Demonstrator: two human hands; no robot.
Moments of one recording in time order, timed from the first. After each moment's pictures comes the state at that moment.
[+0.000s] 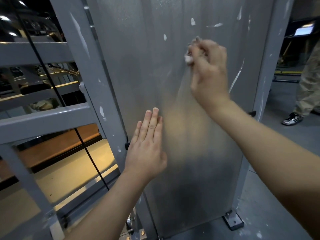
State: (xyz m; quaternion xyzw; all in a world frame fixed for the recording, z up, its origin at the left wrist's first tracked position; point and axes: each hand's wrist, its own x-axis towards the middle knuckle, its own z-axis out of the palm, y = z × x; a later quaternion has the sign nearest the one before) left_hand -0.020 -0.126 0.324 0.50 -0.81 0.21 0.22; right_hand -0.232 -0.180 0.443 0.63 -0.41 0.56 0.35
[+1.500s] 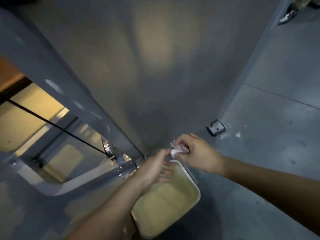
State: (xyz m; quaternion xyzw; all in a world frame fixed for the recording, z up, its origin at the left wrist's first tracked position) left_hand -0.019 -0.079 0.024 0.59 -0.42 -0.68 0.08; right_hand -0.199 -0.054 0.005 0.64 -0.63 0.24 -0.36
